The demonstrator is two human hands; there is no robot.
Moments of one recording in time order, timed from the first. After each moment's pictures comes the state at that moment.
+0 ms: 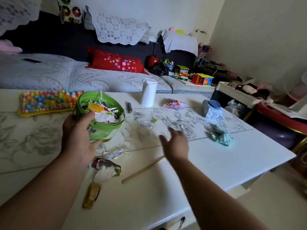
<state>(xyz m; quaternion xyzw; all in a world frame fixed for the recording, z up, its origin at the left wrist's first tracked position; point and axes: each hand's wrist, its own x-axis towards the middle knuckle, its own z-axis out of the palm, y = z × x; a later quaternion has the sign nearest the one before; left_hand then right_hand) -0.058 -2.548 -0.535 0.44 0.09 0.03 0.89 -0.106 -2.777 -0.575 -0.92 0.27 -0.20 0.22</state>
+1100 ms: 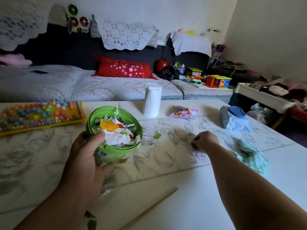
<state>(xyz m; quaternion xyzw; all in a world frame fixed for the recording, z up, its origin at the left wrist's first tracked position) -0.020 -2.623 -0.564 0.47 0.07 -0.02 0.88 0.019 -2.959 -0.590 -0.92 0.32 -0.05 0.22</state>
